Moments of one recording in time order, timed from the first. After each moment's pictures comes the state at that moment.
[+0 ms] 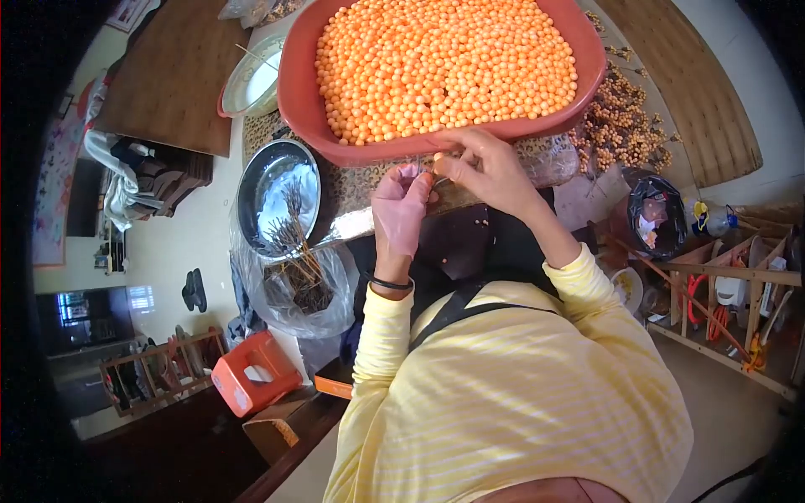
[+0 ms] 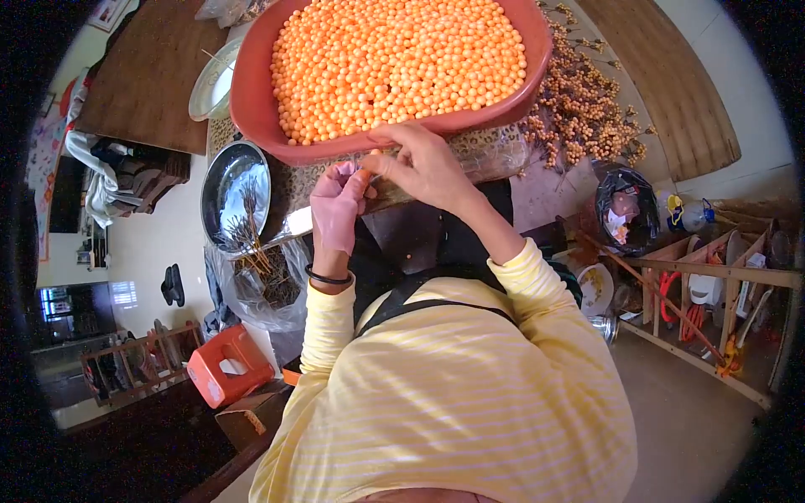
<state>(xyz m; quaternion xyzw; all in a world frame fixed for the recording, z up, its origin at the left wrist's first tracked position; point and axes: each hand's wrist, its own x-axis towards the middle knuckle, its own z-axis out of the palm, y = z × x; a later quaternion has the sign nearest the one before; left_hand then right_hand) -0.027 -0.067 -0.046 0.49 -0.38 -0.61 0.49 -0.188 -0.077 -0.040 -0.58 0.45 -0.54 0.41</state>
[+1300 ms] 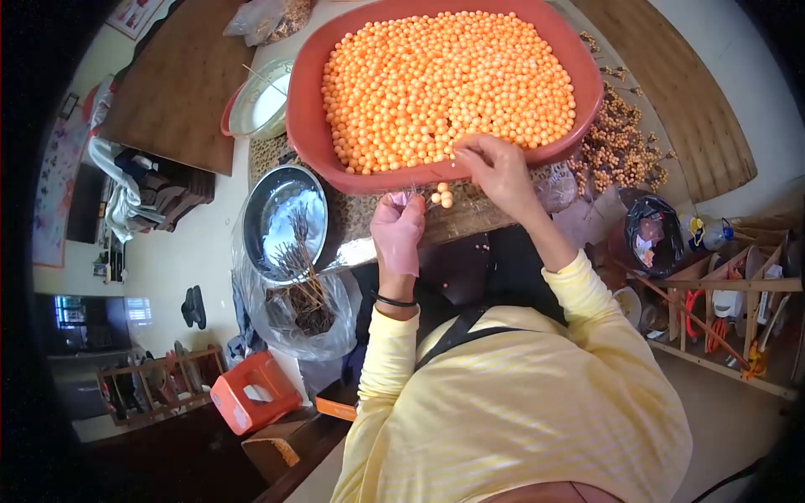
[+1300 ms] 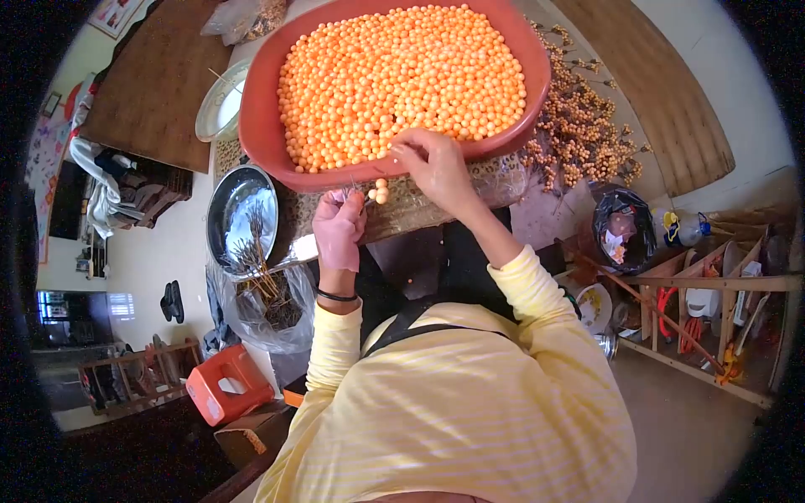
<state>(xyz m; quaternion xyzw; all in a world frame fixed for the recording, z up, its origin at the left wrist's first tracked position) -0.025 -0.074 -0.074 0.46 -0.32 -0.61 0.56 -0.203 -0.105 -0.058 -0.56 0.50 -0.55 0.37</state>
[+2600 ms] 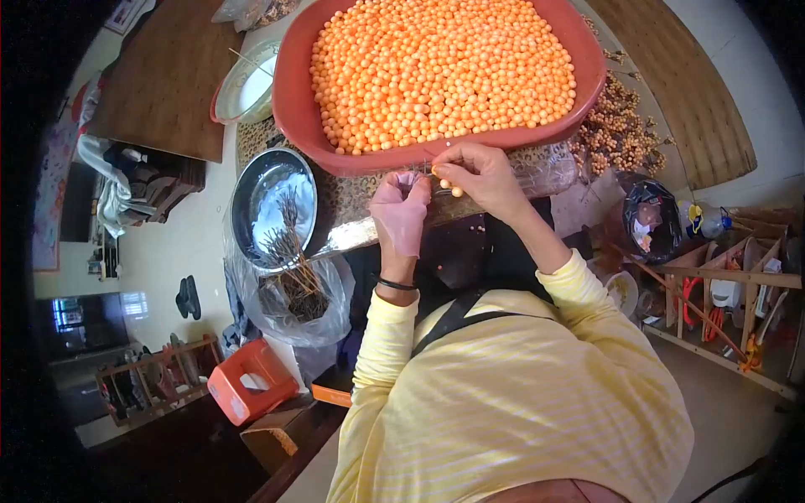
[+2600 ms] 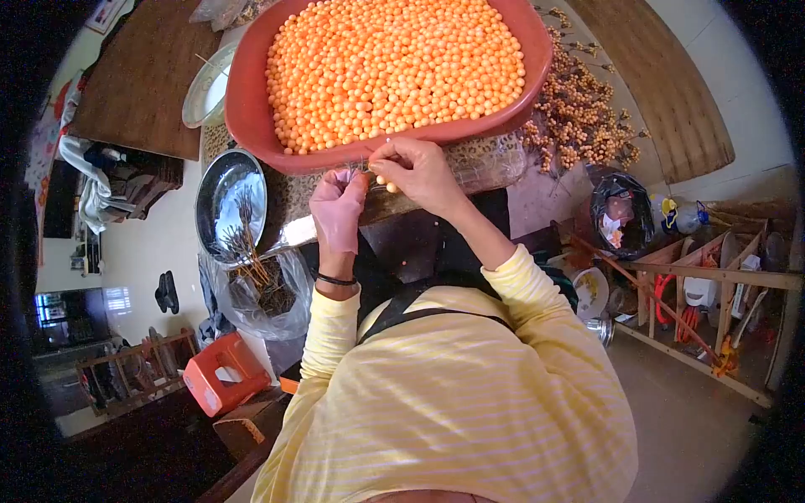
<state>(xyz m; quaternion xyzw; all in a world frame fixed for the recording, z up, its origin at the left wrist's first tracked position) -0.041 -0.072 -0.059 0.52 -0.41 -0.53 0.53 -0.189 -0.079 -0.057 -0.51 0.42 -0.53 0.53</state>
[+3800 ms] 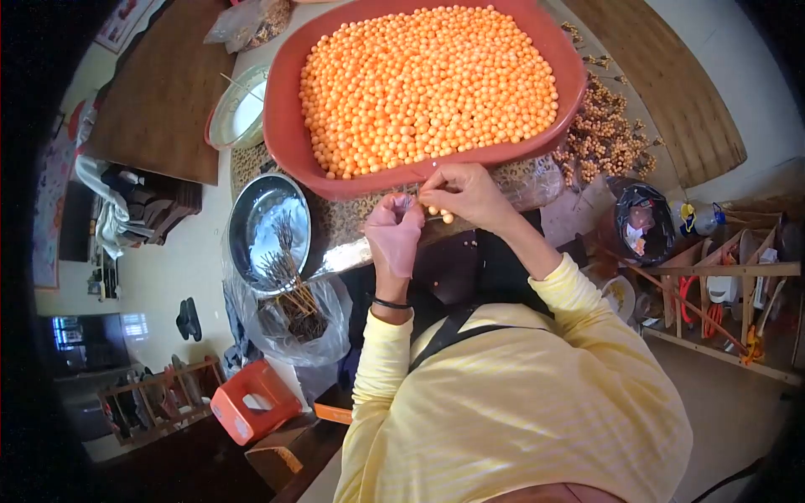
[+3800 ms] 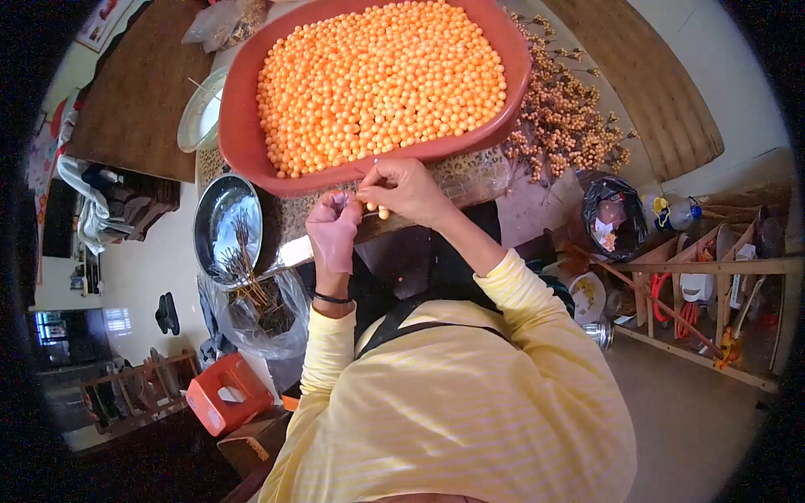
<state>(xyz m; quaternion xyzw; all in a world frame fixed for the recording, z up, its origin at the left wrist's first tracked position) -0.034 -0.066 -0.065 0.52 -0.44 -0.51 0.52 -0.184 -0.082 -0.064 -0.49 0.39 -0.49 0.60</state>
